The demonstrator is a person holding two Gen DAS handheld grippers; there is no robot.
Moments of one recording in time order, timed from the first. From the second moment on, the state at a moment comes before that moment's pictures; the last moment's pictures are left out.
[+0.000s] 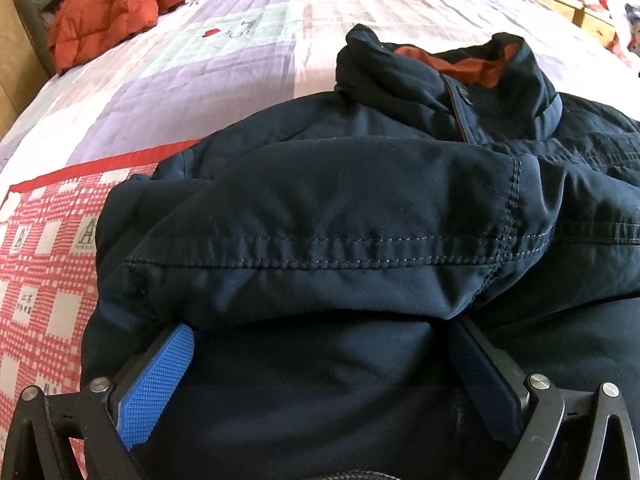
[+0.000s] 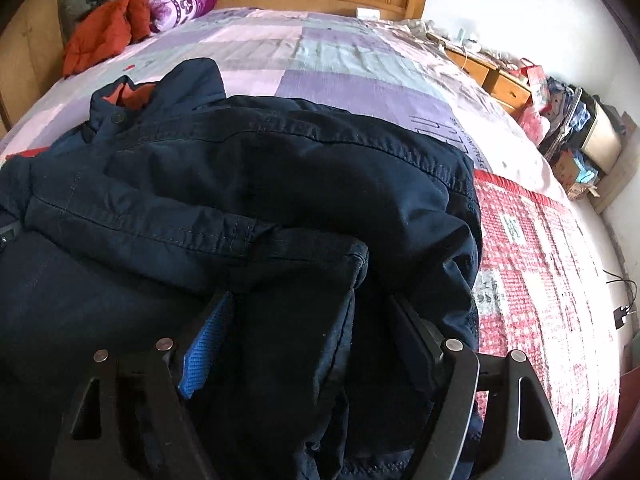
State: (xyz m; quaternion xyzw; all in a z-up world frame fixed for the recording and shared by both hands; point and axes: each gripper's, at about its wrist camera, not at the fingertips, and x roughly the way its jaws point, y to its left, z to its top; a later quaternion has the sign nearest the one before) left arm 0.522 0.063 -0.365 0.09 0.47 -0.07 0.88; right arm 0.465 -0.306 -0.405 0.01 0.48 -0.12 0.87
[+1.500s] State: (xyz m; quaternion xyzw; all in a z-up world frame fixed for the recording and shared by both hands) left arm 0.374 0.121 -0.361 0.09 0.48 -0.06 0.87; right arm 0.325 -0.245 -0.361 -0.04 0.47 -0.05 0.88
